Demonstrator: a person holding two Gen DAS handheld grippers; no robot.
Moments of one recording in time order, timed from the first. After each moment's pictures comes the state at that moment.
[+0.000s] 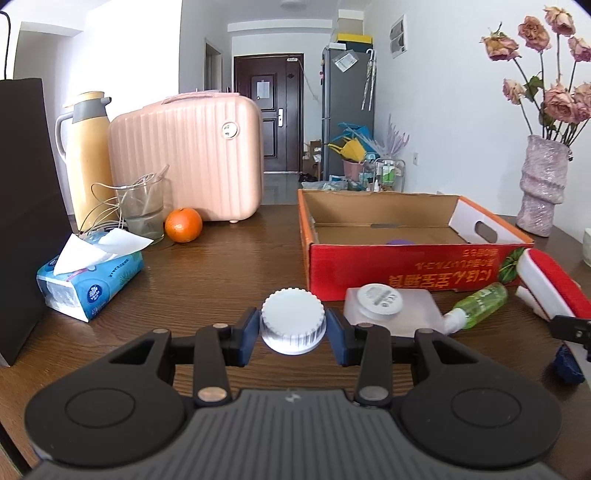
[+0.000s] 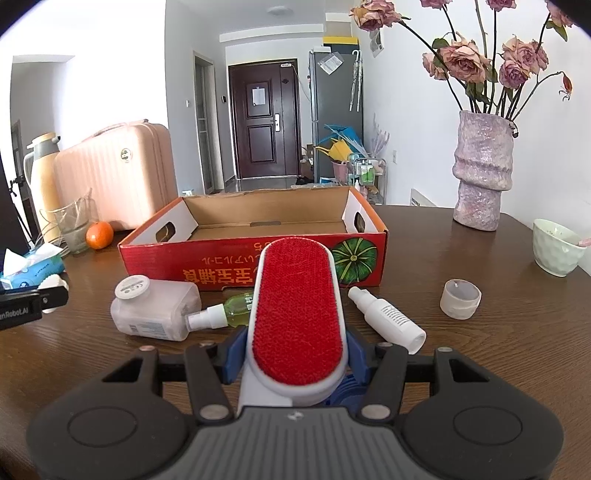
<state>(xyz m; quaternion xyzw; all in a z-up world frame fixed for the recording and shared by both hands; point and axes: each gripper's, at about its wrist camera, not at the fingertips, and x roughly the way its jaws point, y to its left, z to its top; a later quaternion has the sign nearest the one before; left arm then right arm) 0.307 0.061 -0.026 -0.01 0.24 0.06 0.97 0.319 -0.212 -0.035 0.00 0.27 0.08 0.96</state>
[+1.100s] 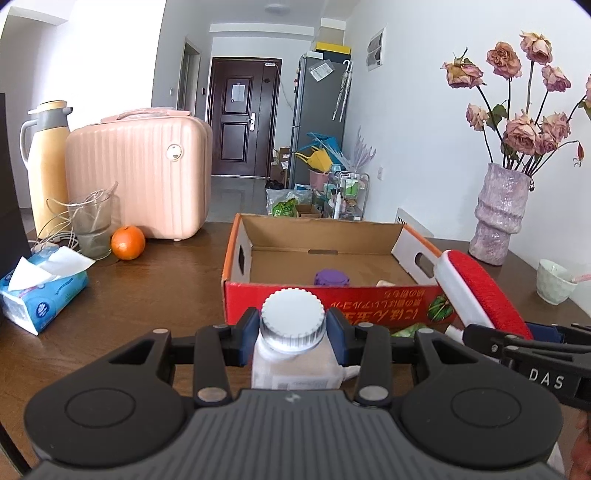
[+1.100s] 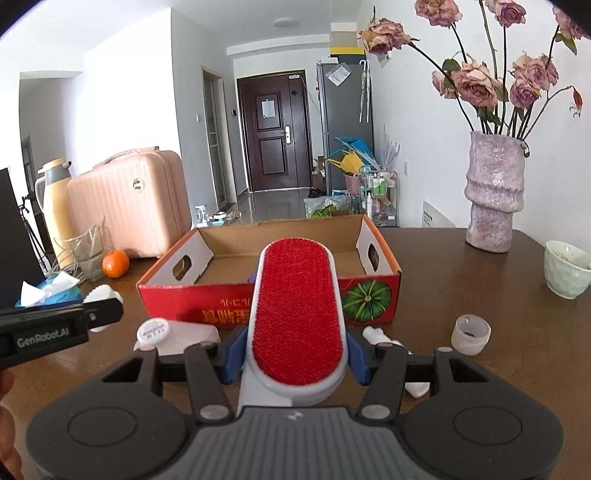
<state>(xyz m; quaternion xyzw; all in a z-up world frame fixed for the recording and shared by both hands) 0.321 0.009 0.013 -0.05 0.23 0.01 0.97 0.336 -0.210 0.002 0.02 0.25 0.10 0.96</state>
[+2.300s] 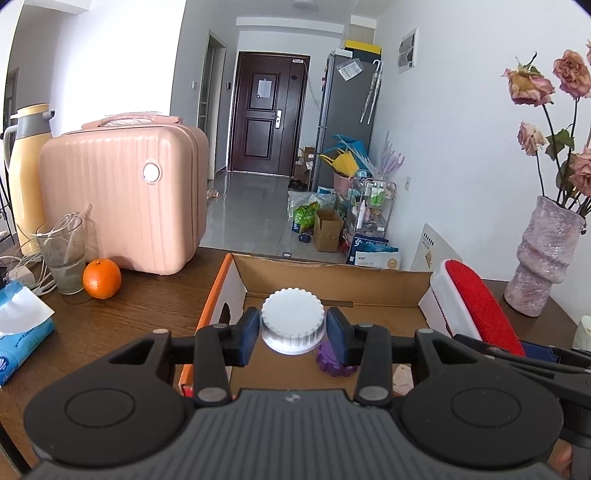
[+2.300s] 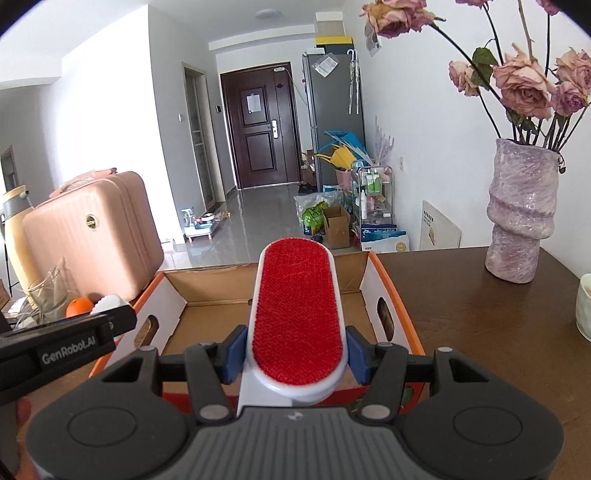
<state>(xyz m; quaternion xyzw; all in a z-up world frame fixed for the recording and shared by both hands) 0.453 -0.006 0.034 -0.07 0.24 0.05 0.97 0.471 -0.196 0.023 0.04 0.27 0.08 0.96</state>
